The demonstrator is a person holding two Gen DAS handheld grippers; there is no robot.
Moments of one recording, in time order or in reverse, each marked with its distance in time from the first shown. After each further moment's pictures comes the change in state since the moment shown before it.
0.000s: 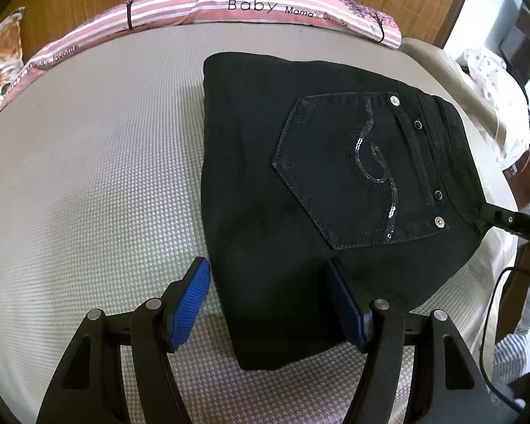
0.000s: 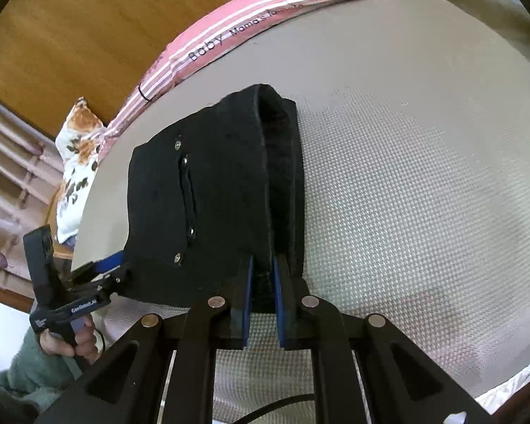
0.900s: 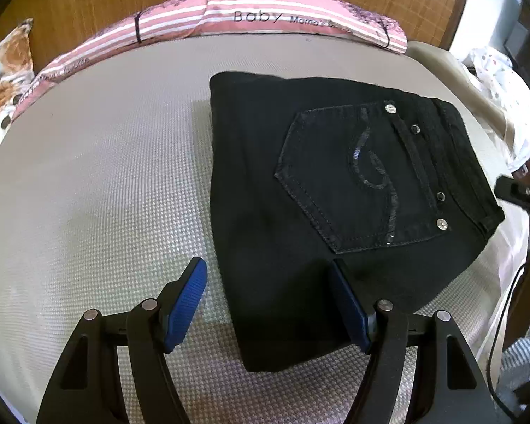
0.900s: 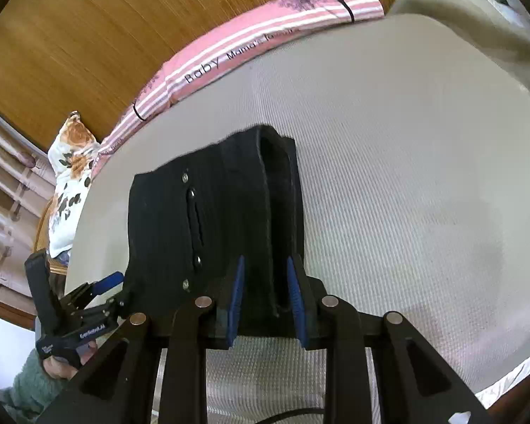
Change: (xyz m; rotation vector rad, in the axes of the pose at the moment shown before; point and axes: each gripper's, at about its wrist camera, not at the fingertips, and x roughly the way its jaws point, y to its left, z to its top) left arm -0.009 -0.009 0.004 0.024 -0.043 0.066; right arm -0.020 0.019 0.020 -0.017 -0.073 -0.062
